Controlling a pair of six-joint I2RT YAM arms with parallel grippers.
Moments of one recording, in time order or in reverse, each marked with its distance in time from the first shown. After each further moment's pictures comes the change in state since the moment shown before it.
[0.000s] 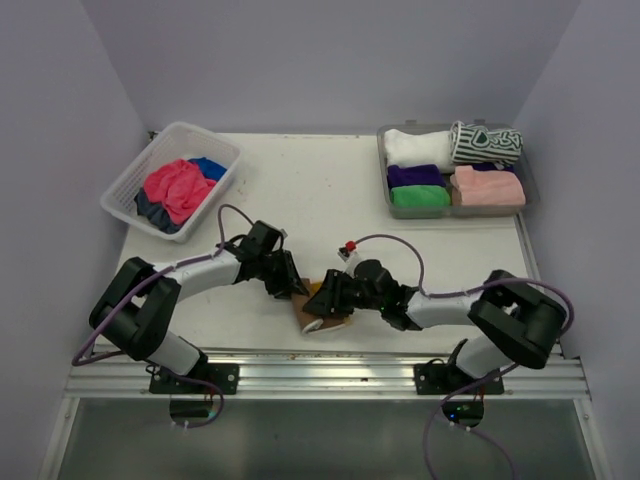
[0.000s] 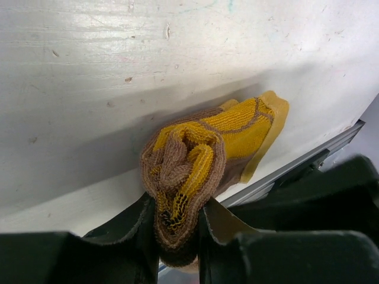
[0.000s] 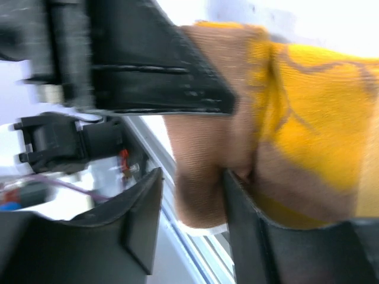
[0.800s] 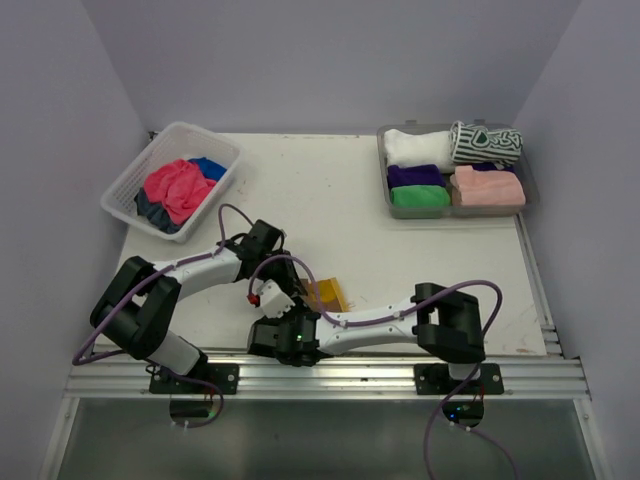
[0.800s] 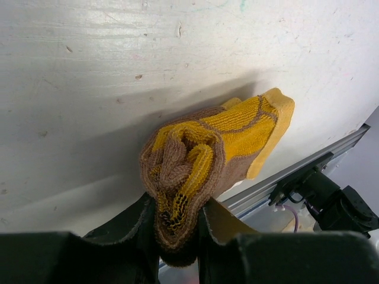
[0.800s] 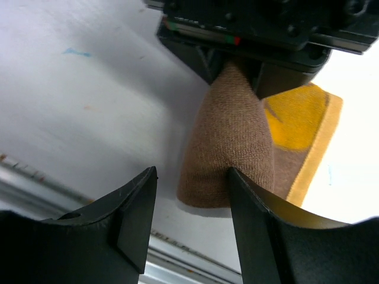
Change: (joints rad) left arm 0.000 0.007 0.024 -0.051 -0.008 0.000; right arm 0.585 0.326 0.851 -1.264 1.060 -0.453
